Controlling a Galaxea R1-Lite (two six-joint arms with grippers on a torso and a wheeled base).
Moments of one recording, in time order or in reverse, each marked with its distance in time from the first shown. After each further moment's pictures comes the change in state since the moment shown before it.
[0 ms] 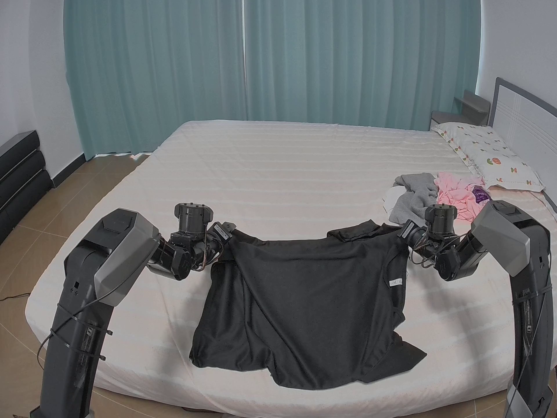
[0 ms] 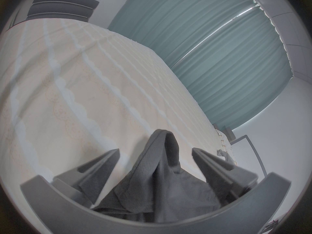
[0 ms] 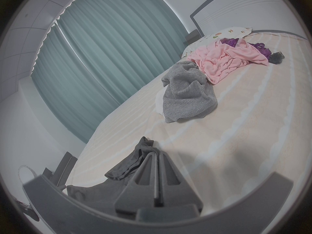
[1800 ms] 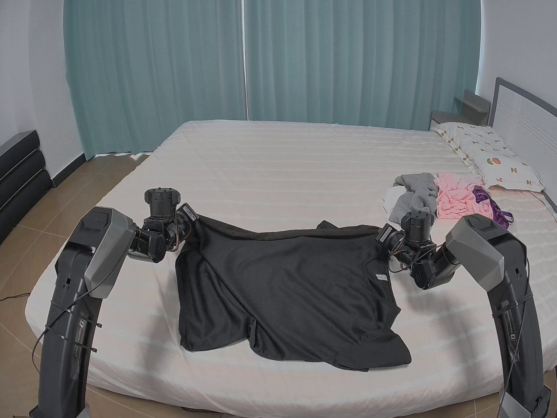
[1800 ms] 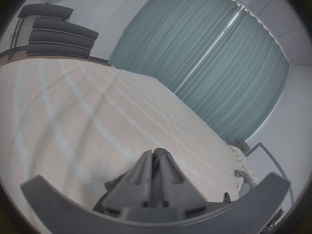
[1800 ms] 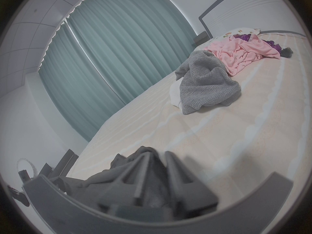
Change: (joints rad) left arm 0.153 0.057 -0.192 0.015 0.093 0.185; right arm 0.081 0.144 -0.166 -0.048 -0.062 -0.011
